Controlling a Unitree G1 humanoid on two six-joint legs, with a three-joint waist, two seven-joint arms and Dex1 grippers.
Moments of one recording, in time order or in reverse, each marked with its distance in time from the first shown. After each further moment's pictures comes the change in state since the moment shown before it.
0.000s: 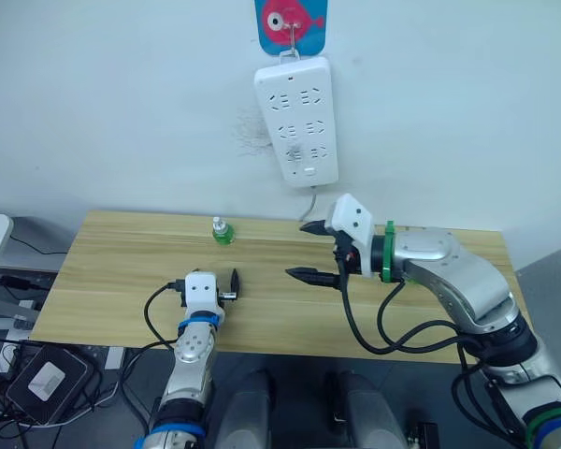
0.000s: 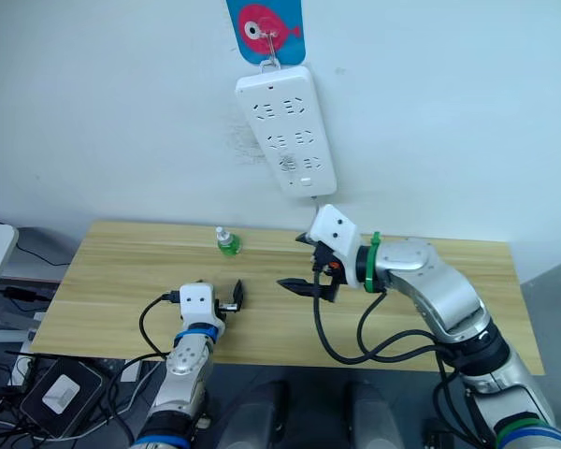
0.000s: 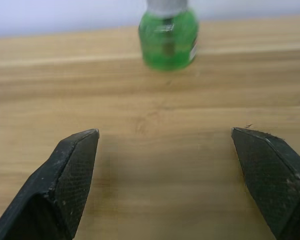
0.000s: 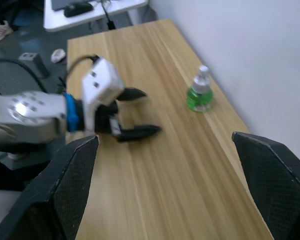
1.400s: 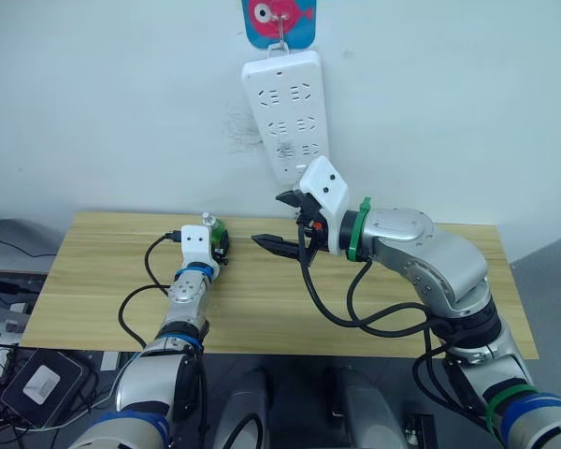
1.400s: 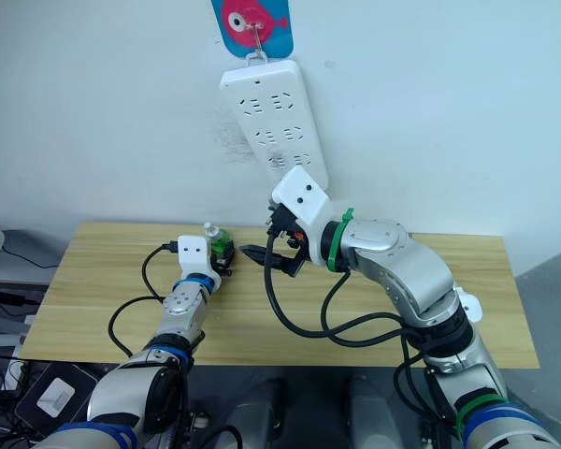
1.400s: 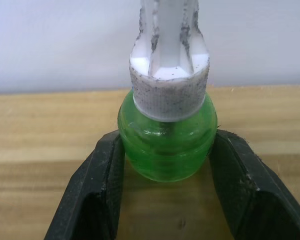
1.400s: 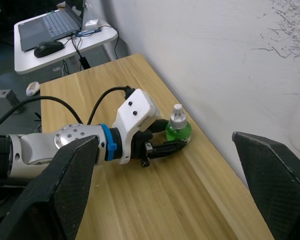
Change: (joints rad) left arm -0.469 0.141 0.049 0.628 -0.039 -0.178 -0.160; right arm -0.130 0.183 -0.042 -0.019 0.012 0.190 -0.198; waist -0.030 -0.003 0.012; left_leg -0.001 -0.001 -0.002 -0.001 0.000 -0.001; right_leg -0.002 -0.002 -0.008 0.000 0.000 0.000
